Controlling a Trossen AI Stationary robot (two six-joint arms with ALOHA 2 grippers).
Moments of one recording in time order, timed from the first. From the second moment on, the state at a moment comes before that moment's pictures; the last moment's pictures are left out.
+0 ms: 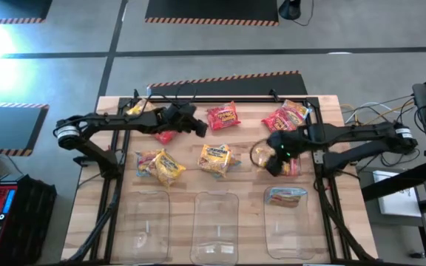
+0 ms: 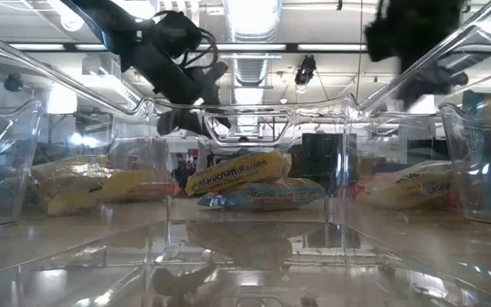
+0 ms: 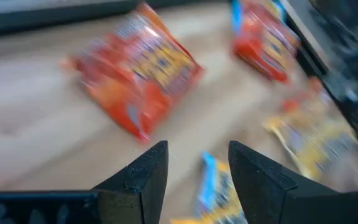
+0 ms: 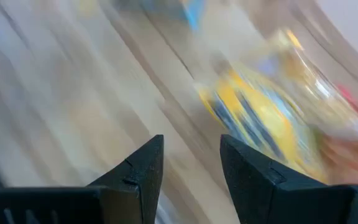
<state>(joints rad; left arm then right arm) 0.38 1.50 0.92 -0.06 -0.02 -0.67 -0.04 1.13 0.92 -0.84 -0.11 0.70</state>
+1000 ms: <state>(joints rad) 0.18 1.56 0.92 -0.23 0.14 -0.70 -0.24 1.49 0.83 -0.11 -0.42 0.95</state>
